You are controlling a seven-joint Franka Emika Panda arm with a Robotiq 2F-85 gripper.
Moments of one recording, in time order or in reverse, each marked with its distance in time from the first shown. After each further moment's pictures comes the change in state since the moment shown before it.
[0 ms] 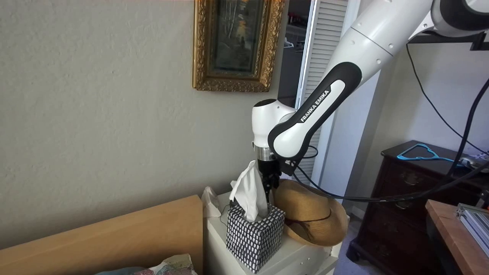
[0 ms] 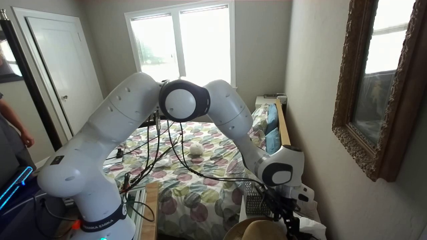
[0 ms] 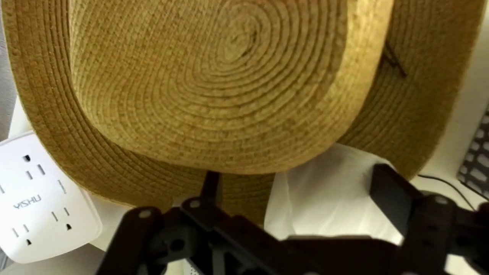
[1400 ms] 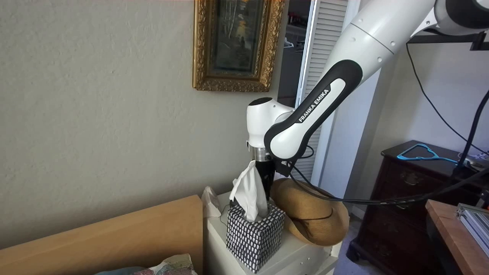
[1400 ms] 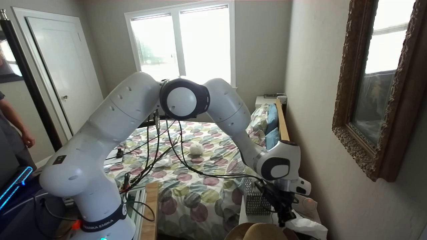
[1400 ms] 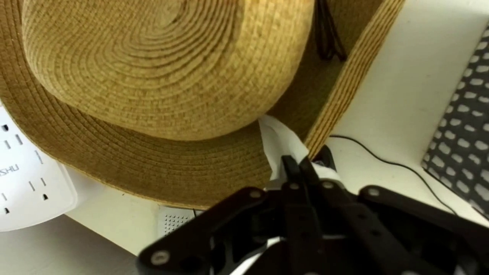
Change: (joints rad) arm 0.046 -0.003 -0.010 0.012 0.000 0.000 -0.005
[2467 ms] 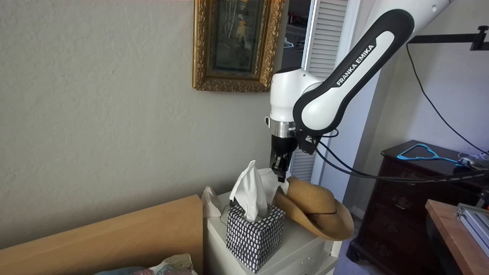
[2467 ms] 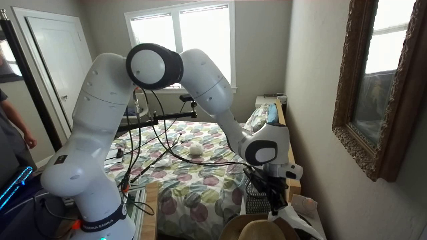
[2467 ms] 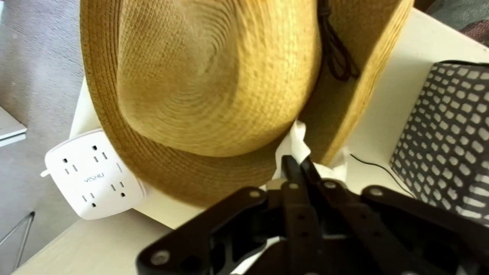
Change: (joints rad) arm 0.028 -0.310 -0.042 -0.321 -0.009 0.077 0.015
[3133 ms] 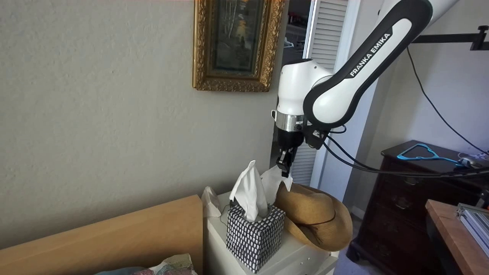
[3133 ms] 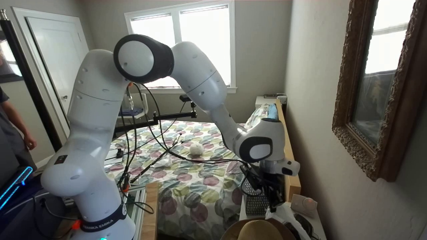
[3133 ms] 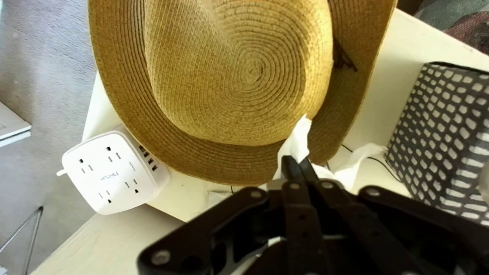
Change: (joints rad) arm 0.002 -0.080 -0.010 -0.082 -0.006 0.045 0.020
